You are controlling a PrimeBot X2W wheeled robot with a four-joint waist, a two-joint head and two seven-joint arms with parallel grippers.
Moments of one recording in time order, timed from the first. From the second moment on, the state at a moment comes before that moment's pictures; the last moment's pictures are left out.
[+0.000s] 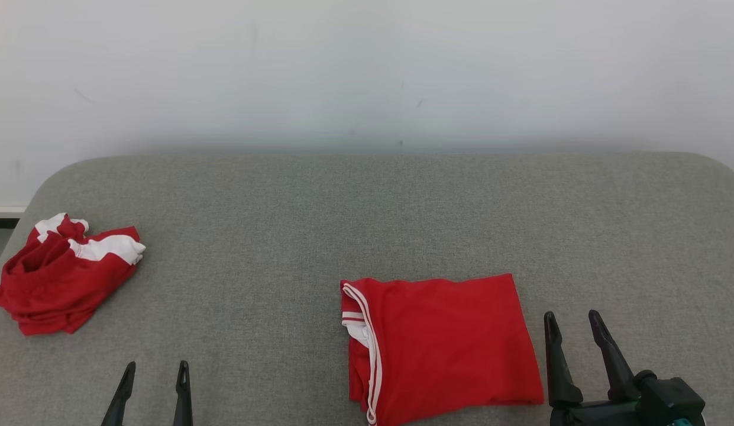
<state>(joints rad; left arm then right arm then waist) 0.09 0.08 0.08 0.11 -0.05 -0.13 -0.26 0.06 -0.06 -0.03 0.08 0.19 0.13 -0.26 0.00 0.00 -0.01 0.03</state>
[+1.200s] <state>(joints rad) 0.10 0.08 0.07 0.12 -0.04 -0.13 -0.26 0.00 -0.06 -0.02 0.16 0.16 0.13 -0.26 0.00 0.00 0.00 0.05</state>
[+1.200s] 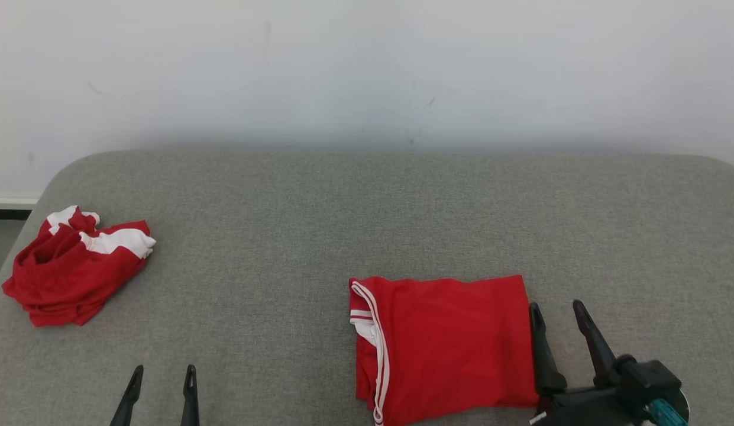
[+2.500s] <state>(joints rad) 0.02 0.07 0.02 0.13 -0.06 -0.13 -0.26 -0.36 -0.13 0.05 0.85 0.21 0.13 -0.19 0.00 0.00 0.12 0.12</state>
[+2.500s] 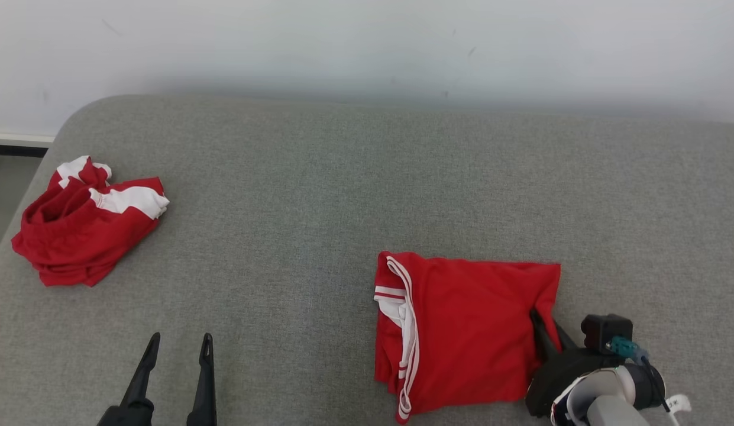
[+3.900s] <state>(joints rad) -0.31 0.18 -0.08 -0.20 -0.11 -0.13 -0.26 -0.80 -0.87 -0.19 0.04 0.22 0.13 0.41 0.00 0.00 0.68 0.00</state>
